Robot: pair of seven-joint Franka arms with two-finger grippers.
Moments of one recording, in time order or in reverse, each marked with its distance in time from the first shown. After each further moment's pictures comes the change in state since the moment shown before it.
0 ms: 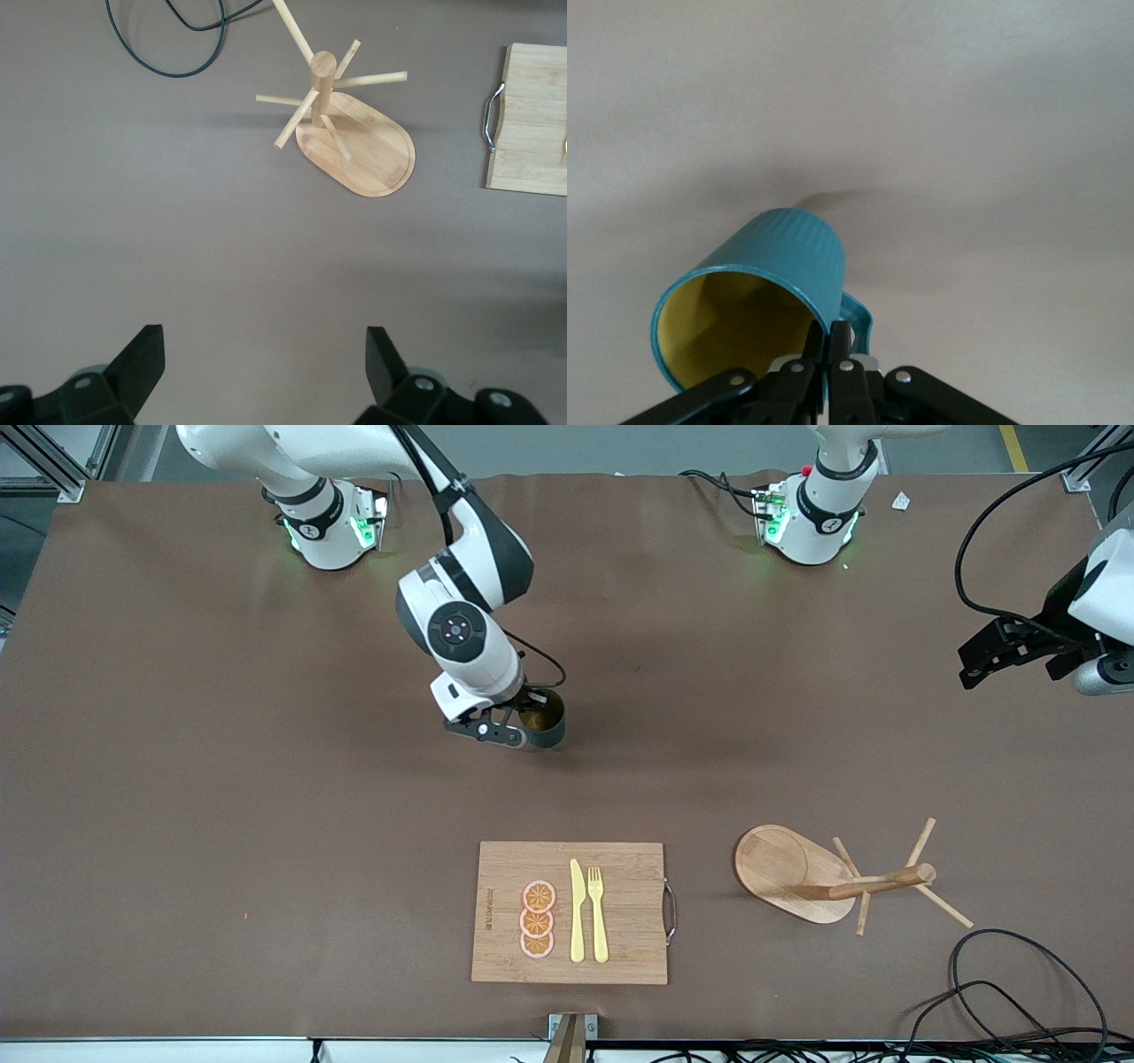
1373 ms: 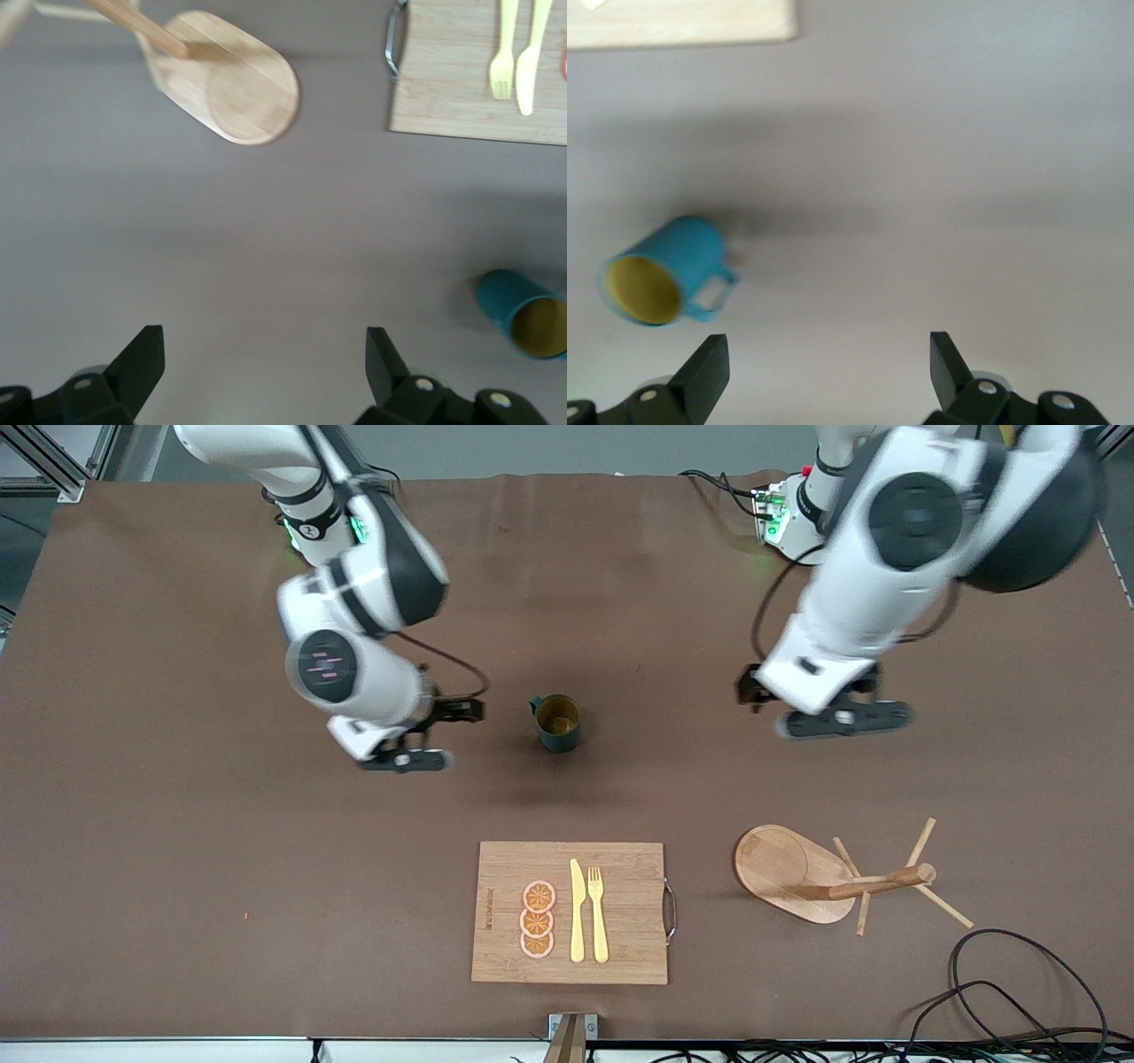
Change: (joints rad) left arm -0.414 0.218 -0.018 -0.008 0.055 0.073 -0.462; right arm -0.276 -0.150 -0.038 0.103 -0.064 -0.369 -0.467
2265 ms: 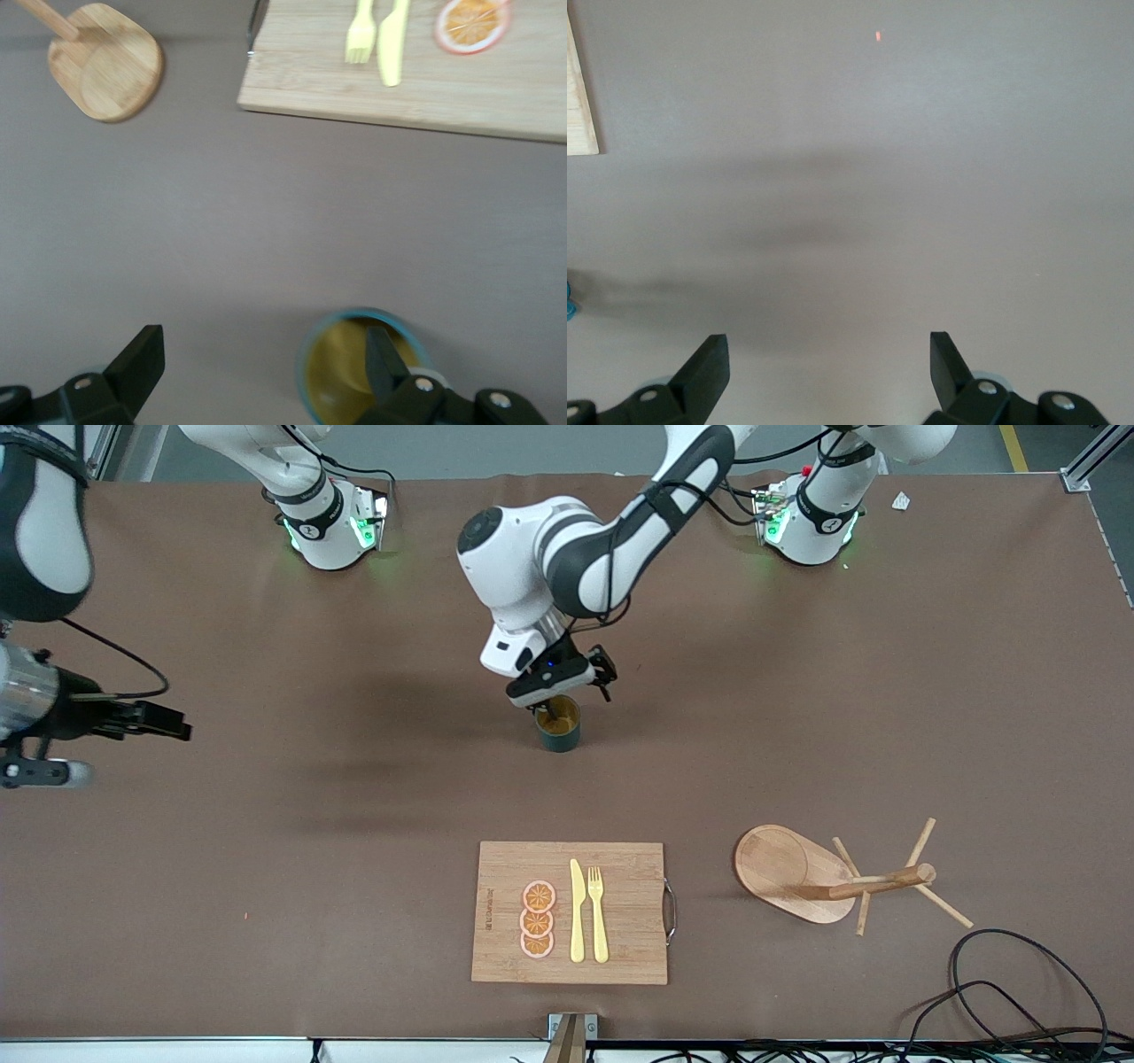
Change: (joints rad) left arm -0.489 0.406 0.014 0.151 0.379 0.185 -0.737; right arm -0.462 -0.119 -0.005 0.150 -0.121 -0.193 -0.382
